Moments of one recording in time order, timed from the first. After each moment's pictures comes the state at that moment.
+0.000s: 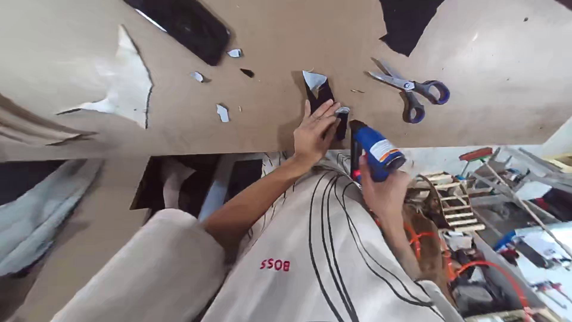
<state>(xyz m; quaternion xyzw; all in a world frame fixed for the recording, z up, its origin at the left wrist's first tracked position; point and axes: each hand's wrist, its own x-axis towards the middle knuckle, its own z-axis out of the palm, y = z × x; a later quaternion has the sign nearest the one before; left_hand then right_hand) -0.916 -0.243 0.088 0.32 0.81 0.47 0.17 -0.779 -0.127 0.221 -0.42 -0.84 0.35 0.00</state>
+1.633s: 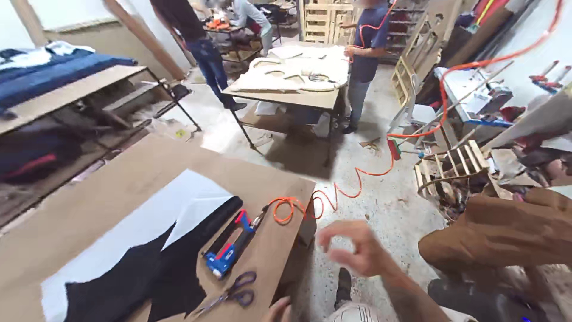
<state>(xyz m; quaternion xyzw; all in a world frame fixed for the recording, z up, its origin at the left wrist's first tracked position) -0.744 -0.119 0.221 0.59 0.66 0.29 0.37 -0.450 0.042 0.383 -0.24 -0.72 0.39 0.51</state>
